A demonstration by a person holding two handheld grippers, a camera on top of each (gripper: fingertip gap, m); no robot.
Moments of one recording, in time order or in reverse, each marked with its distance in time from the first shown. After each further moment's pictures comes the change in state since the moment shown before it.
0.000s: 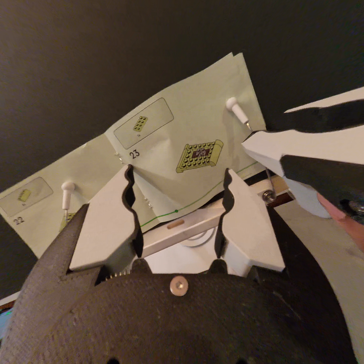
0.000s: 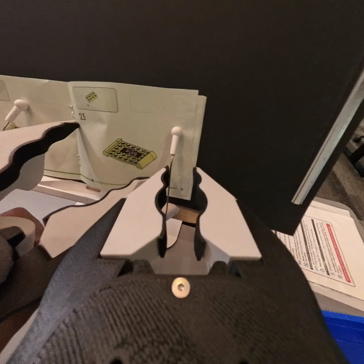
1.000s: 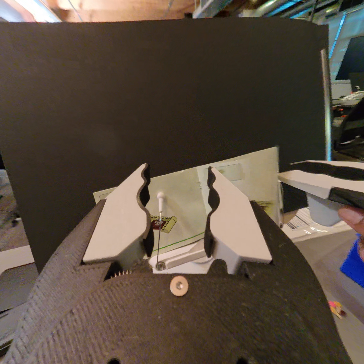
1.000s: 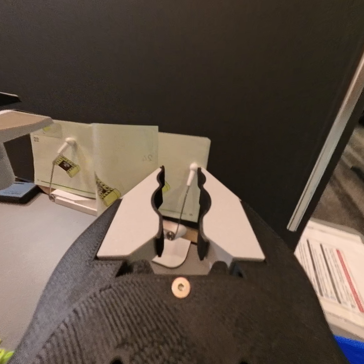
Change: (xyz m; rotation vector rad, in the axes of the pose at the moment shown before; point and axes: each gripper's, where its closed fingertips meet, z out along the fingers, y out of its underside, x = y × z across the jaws) left arm -0.105 -0.043 -0.053 0.194 0.122 -0.317; right arm -0.012 -0.041 -0.019 0.137 -0.059 0.010
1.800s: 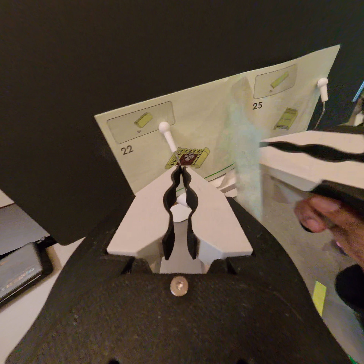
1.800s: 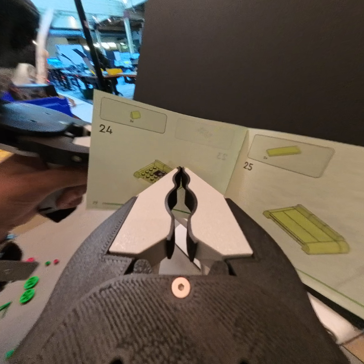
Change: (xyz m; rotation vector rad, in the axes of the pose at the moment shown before) left arm -0.041 0.091 -0.007 -0.492 0.194 -0.090; right arm -0.148 0.015 0.035 0.003 -0.486 0.038
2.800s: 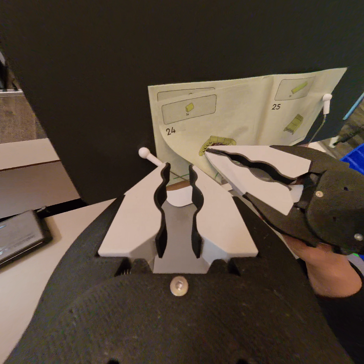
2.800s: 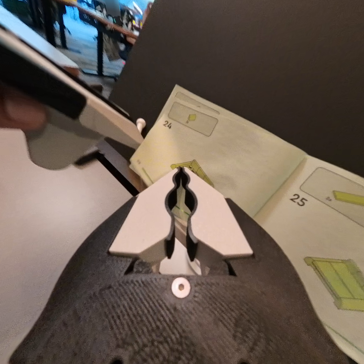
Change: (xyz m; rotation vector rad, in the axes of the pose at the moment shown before) left arm -0.027 0.012 -0.024 -0.036 0.018 -0.159; right arm -0.013 0.022 0.046 -0.077 0.180 -0.390
